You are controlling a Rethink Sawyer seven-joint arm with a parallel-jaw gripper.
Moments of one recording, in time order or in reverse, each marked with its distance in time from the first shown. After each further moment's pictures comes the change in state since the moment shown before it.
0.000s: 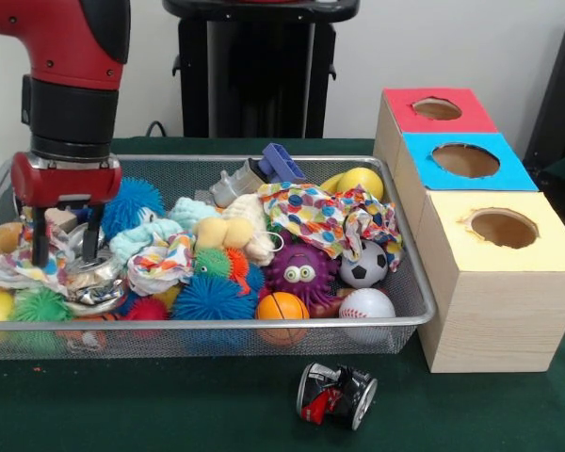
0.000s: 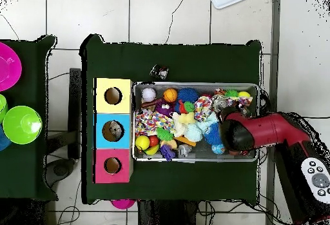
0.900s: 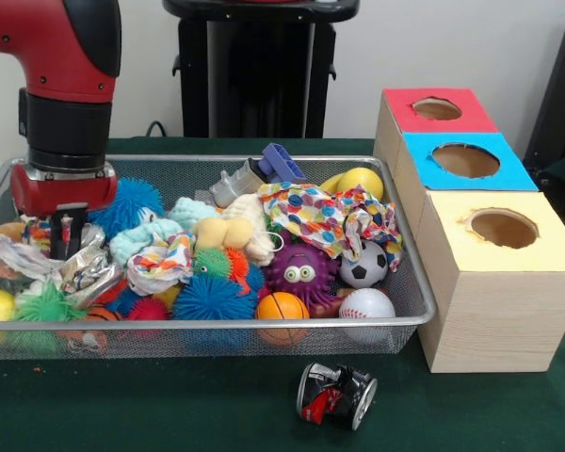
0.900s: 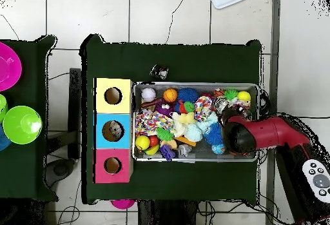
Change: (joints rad) arm -0.028 0.041 -0.002 -0.005 0.001 0.001 -0.024
